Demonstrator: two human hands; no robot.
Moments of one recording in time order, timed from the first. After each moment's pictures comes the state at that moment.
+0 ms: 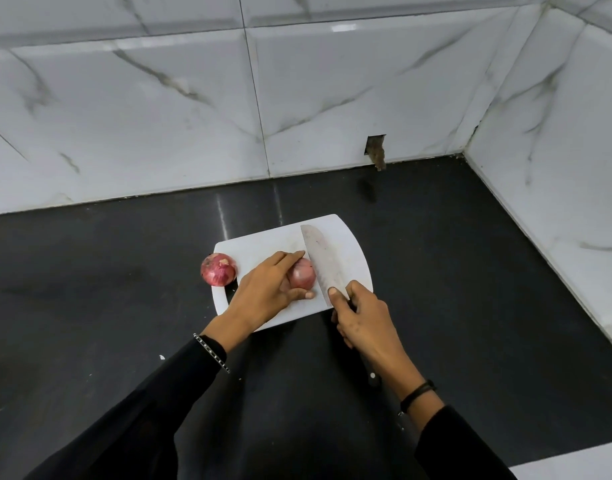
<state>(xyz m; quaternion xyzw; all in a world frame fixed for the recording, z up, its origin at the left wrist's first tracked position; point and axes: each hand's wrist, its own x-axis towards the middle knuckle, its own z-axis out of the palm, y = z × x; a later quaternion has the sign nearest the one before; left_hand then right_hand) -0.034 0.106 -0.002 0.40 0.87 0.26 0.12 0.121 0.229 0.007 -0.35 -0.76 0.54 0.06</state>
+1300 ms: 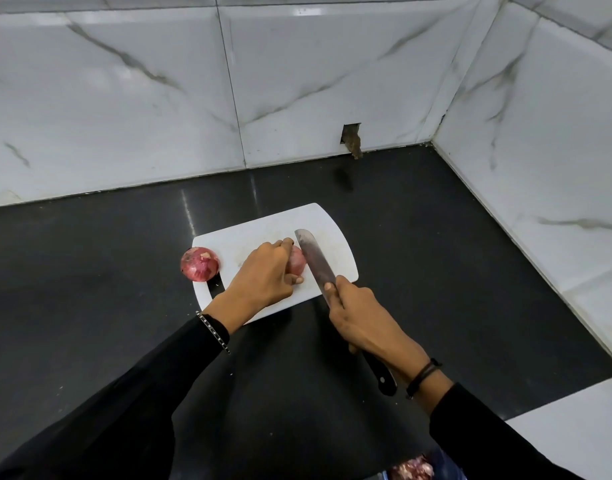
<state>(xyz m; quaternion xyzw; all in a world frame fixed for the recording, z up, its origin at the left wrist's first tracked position) -0.032 0.129 0.014 0.44 0.87 0.15 0.14 0.129 0.219 0.050 -0.32 -0.86 0.38 -0.12</state>
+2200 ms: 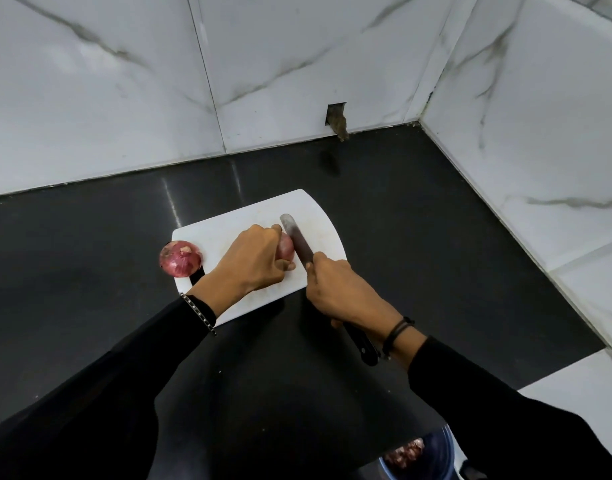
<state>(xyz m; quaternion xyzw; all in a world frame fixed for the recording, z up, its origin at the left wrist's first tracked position) -0.042 0.140 0.020 0.48 0.85 0.16 0.13 0.100 0.226 0.055 -0.32 -0.87 0.35 -0.16</state>
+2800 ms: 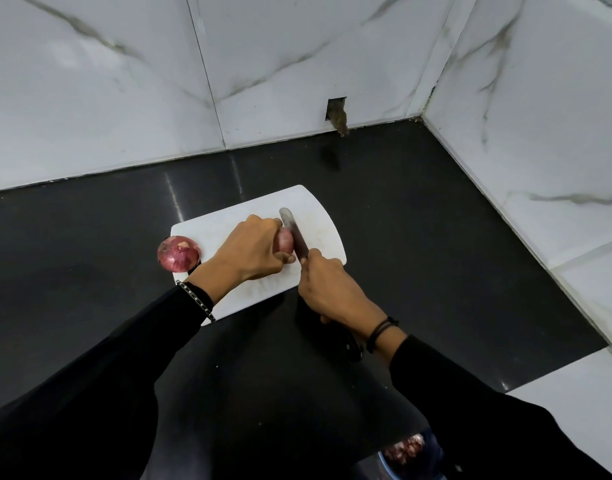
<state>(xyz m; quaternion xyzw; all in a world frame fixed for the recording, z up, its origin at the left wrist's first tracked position) -0.054 0.148 0.012 0.47 0.86 0.14 0.11 0.095 0.220 0.044 -0.34 -0.86 0.35 -0.14</state>
